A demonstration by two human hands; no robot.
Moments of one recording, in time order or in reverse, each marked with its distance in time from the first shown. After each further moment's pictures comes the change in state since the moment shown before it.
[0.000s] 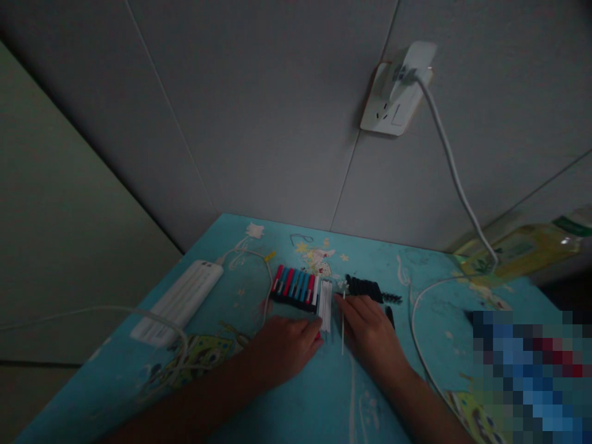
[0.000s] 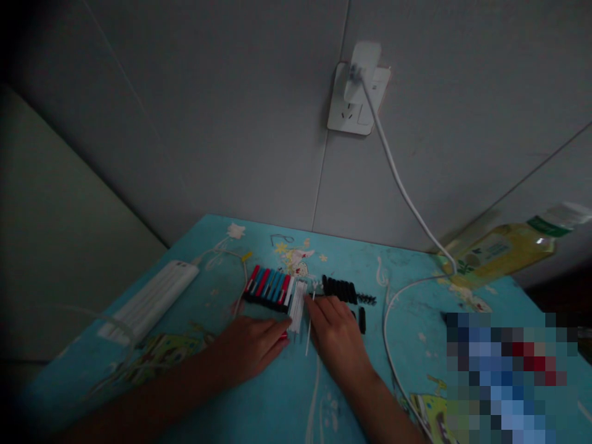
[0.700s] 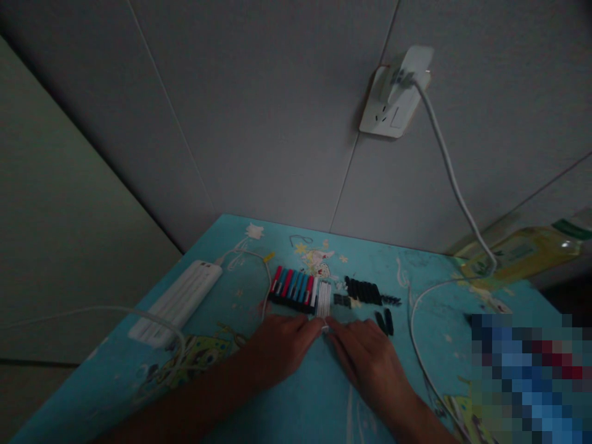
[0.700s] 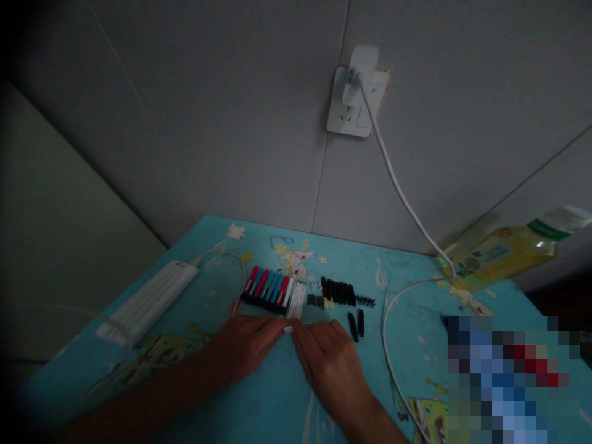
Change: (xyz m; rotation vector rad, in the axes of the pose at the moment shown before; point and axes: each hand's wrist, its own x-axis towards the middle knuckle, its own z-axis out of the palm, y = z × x) left_hand -0.002 -0.005 0.003 -0.037 0.202 0.072; right_hand -0.016 -0.023 -0.014 0.073 0.107 -0.139
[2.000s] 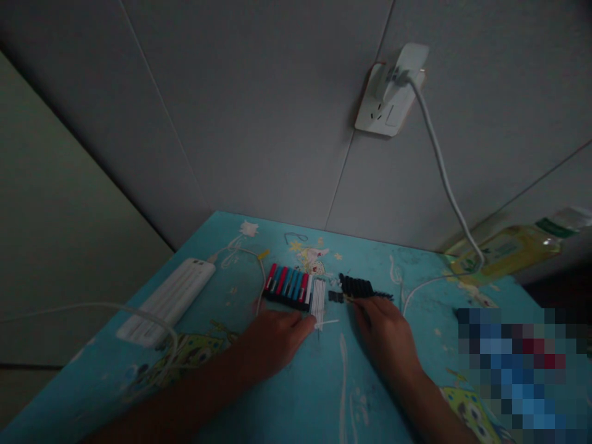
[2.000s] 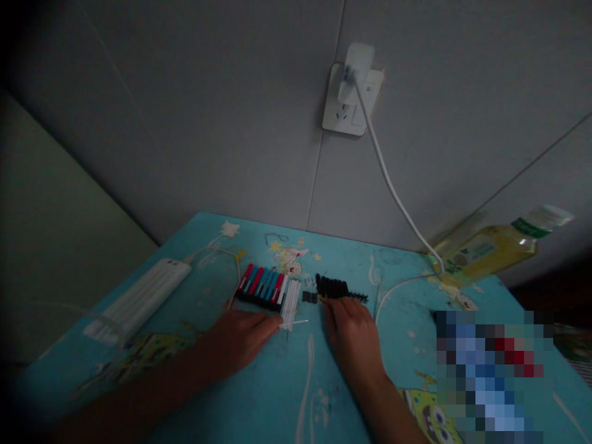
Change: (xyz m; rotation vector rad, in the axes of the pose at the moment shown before) left_hand 0.000 -0.006 0.004 0.120 -0.047 0.023; right_hand -0.009 0.049 -0.001 -0.166 -0.009 0.381
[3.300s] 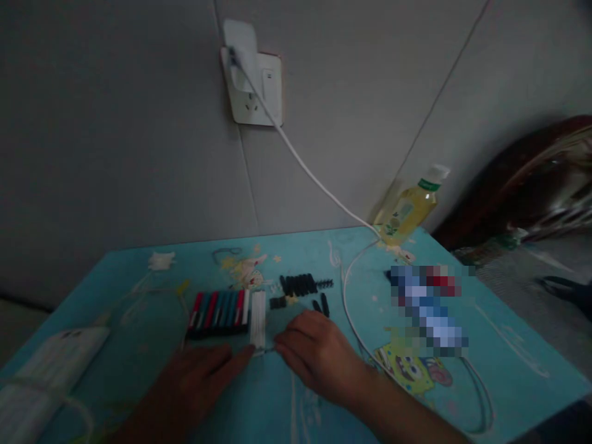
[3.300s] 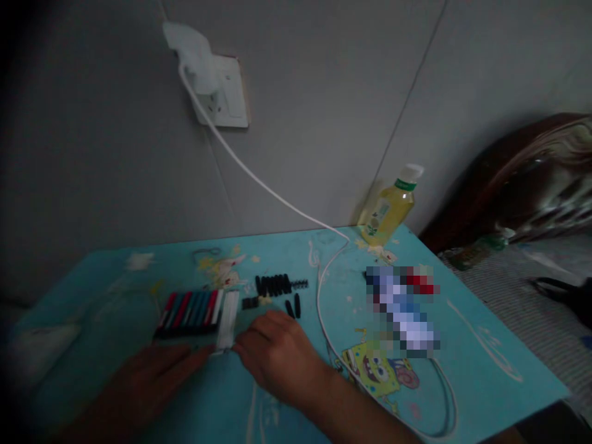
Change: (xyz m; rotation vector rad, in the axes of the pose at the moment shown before) left_hand -0.006 -0.021 0.000 -0.030 0.243 0.278; right_hand -0.016 -0.030 -0.035 0.364 -0.054 -0.235
